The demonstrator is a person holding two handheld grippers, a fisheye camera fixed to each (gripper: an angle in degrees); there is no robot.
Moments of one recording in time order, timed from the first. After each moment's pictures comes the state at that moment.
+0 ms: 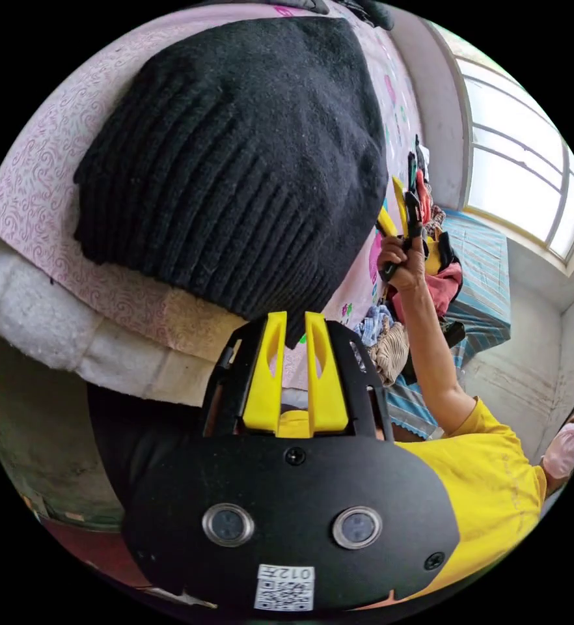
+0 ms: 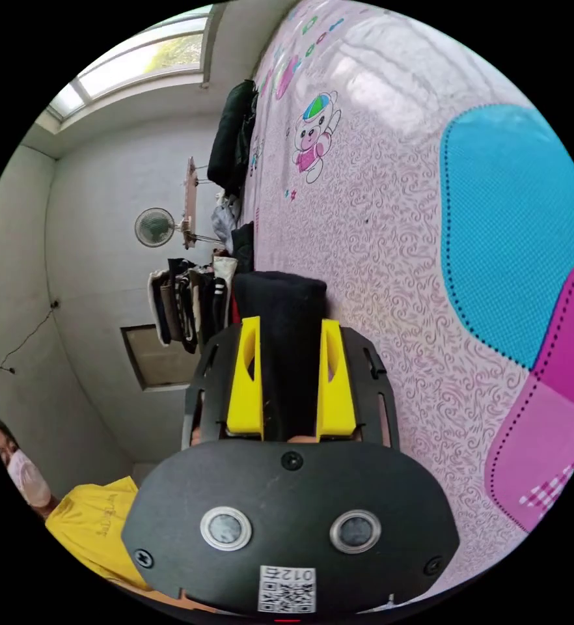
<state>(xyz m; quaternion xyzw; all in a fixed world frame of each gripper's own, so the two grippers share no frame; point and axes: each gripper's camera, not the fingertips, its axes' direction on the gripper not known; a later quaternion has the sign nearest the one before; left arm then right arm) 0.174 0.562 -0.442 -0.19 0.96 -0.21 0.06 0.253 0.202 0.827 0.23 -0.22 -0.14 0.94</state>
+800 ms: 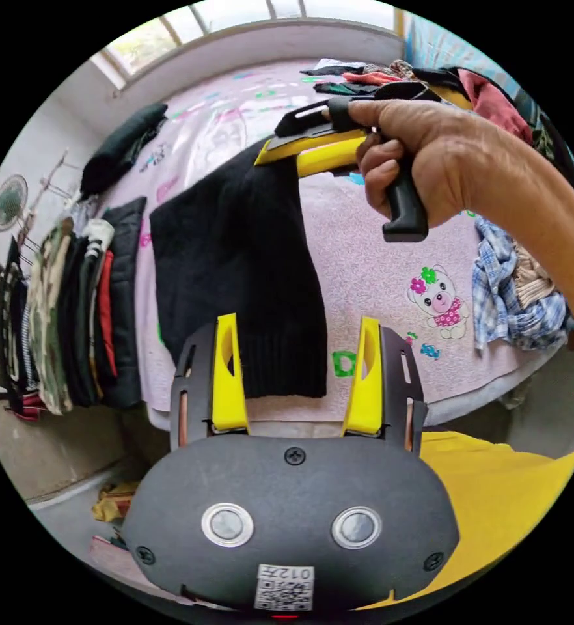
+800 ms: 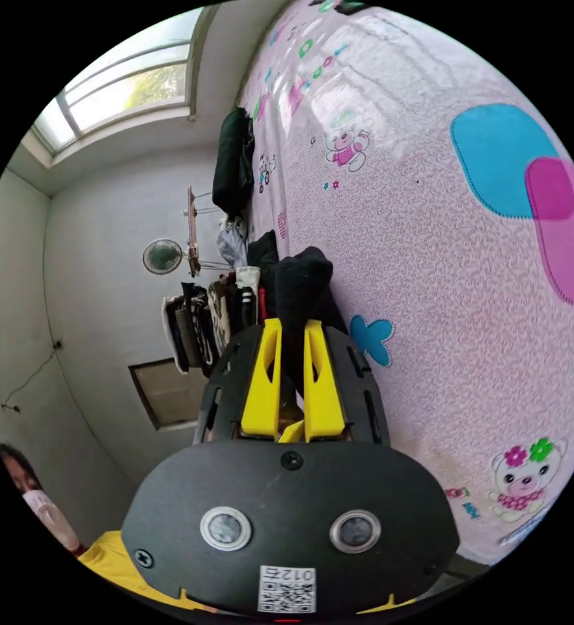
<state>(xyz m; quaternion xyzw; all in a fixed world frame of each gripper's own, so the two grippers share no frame) -0.086 0.480 -0.636 0.06 0.79 -0.14 0.59 0.193 0.250 0.805 0.27 -0.25 -0.06 0.93</state>
